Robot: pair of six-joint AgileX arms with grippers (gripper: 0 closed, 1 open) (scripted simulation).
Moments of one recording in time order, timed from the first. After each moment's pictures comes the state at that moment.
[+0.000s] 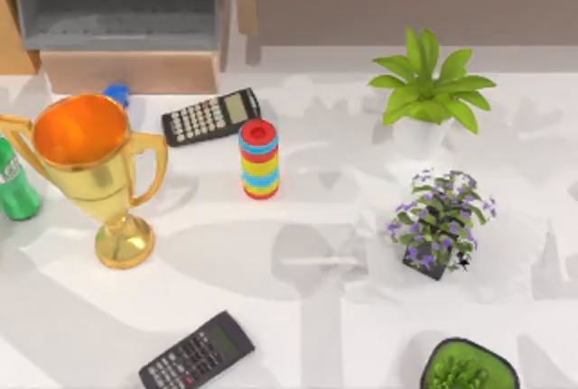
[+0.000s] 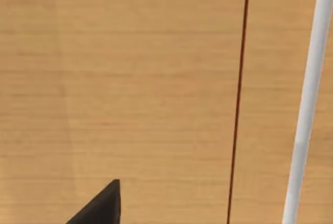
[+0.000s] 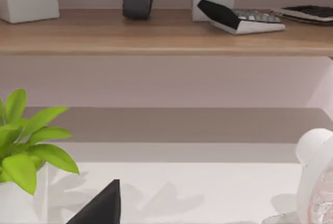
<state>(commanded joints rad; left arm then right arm) 0.41 2.28 1.10 1.17 0.46 1.58 0.00 0.00 0.00 0.00 0.00 0.00</state>
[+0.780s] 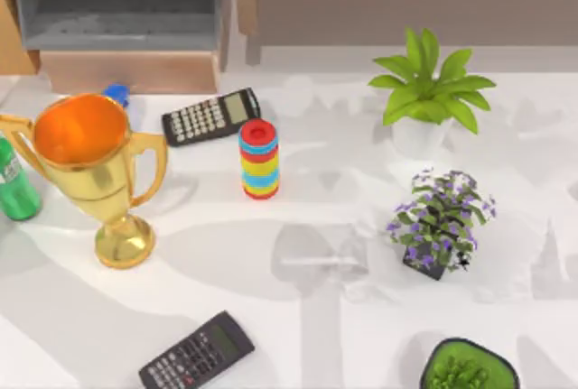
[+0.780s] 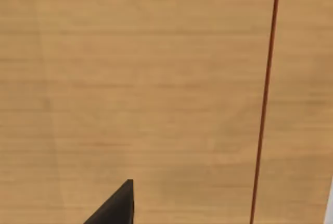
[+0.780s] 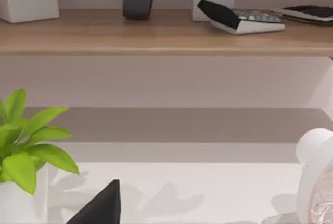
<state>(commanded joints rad) 0.39 2.33 1.21 1.11 0.44 1.58 0.00 0.00 0.00 0.00 0.00 0.00</state>
